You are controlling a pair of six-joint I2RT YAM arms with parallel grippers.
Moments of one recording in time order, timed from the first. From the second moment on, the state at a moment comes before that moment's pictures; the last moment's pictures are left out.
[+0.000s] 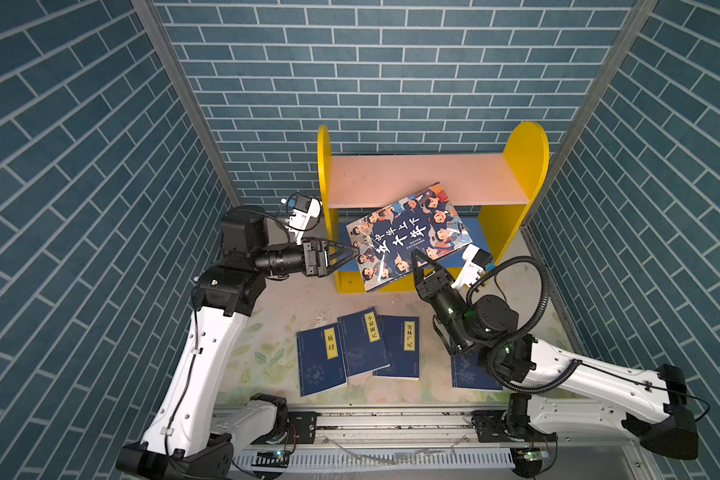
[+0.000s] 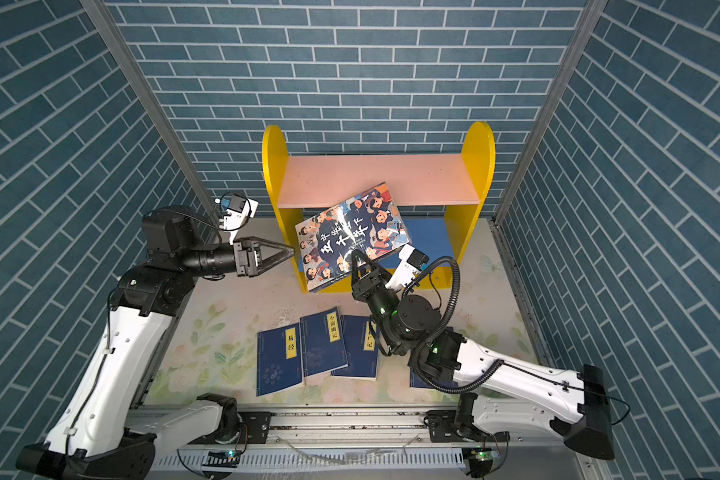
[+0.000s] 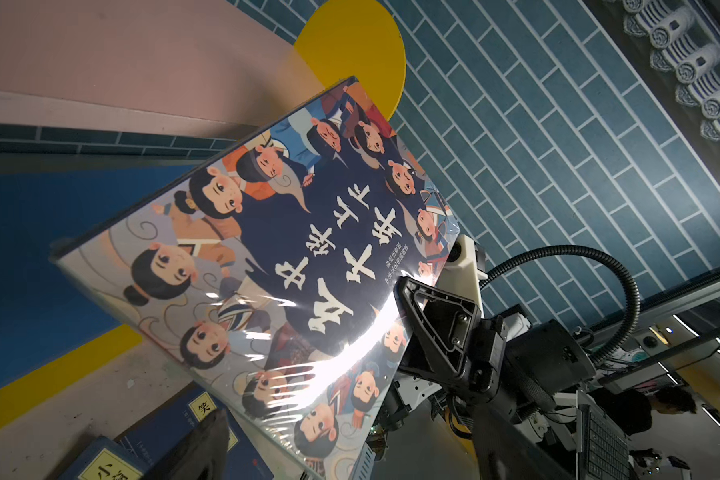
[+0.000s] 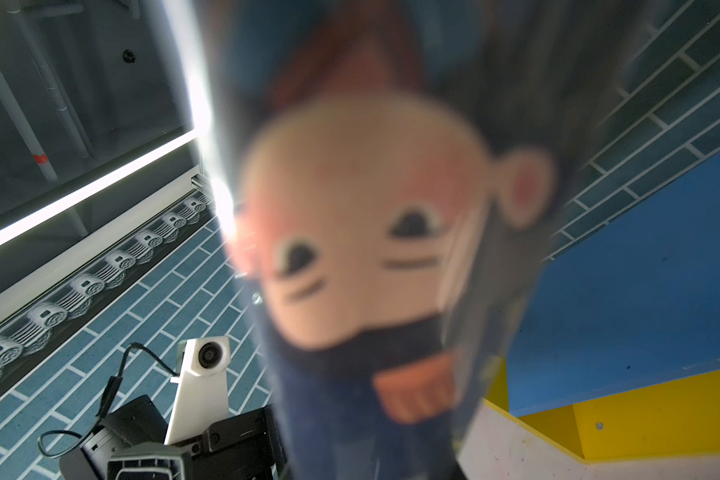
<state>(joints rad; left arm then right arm) -0.19 1.12 1.46 -0.68 1.04 -0.44 1.23 1.06 0.94 0.37 0.69 0.88</state>
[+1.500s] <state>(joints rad) 0.01 1.14 1.69 -0.62 1.07 -0.50 1.05 1.38 1.48 0.22 0.58 0.89</state>
